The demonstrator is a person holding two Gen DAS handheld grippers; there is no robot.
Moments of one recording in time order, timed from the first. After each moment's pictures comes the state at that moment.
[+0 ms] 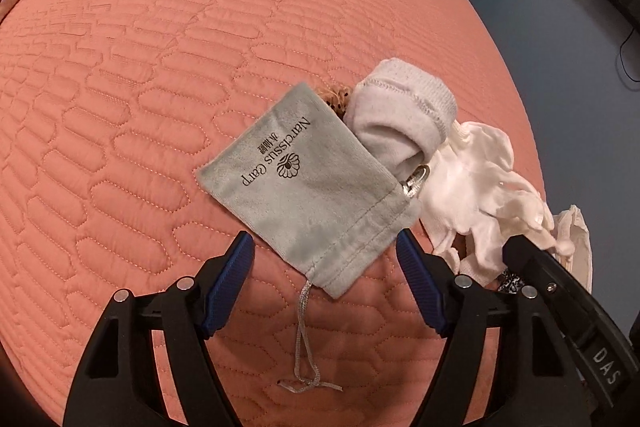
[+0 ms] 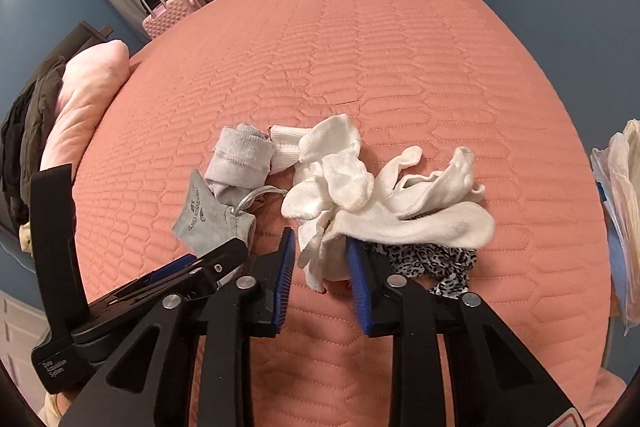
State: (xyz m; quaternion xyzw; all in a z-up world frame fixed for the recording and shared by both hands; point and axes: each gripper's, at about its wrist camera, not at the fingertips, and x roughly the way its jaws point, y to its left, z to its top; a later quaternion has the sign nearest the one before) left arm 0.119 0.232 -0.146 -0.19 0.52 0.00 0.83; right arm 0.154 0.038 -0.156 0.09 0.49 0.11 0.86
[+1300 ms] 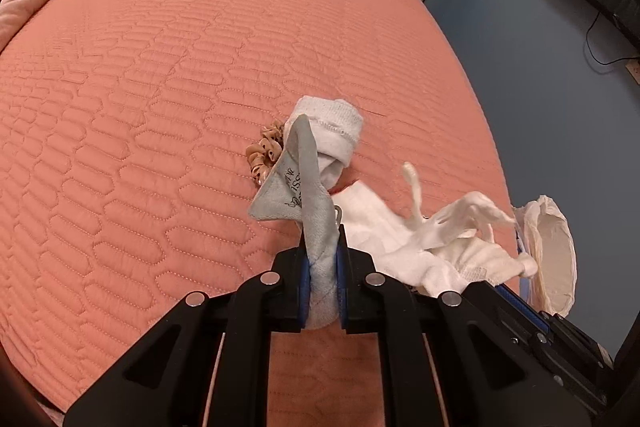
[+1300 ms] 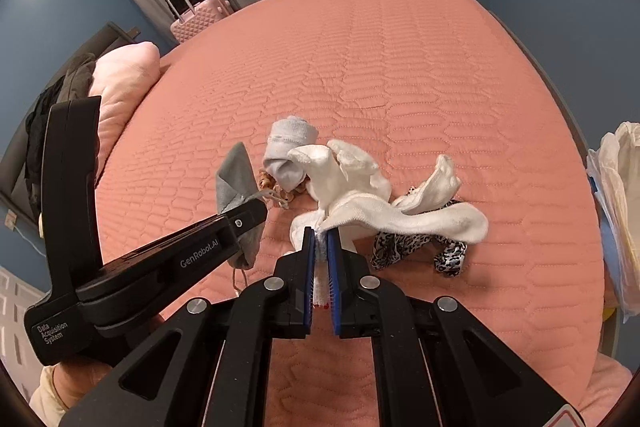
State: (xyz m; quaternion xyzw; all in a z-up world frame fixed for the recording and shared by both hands) left arm 0.102 0.207 -0.089 -0.16 0.48 -0.03 0.86; right arm 0.090 0.021 -0.112 0.09 0.45 0.16 0.87
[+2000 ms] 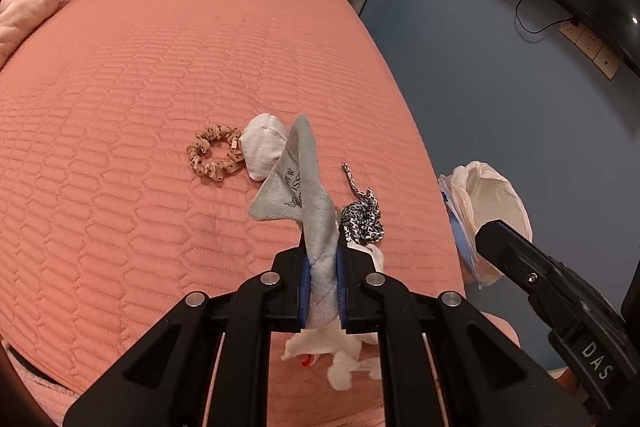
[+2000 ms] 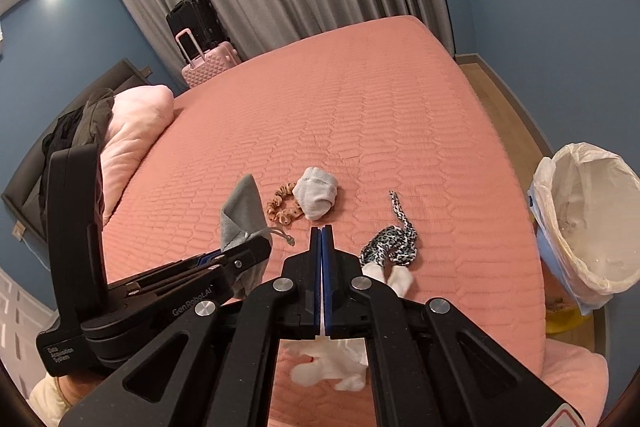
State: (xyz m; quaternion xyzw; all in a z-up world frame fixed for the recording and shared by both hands) left arm 0.044 0.160 -0.040 -0.12 0.45 -0.11 0.88; right arm 0.016 -0.041 -0.046 0.10 0.38 0.14 0.91
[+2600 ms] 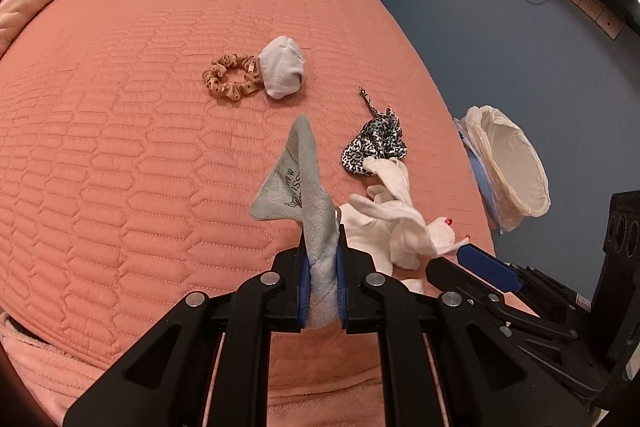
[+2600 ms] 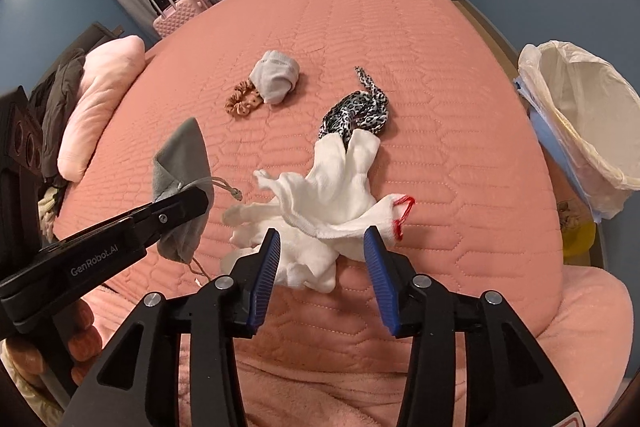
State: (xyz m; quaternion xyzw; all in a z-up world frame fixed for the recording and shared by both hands) left arm -0.004 0.165 -0.086 -0.10 0.49 -0.10 0.86; right arm -0.019 -0.039 -0.146 0.09 0.48 0.12 0.87
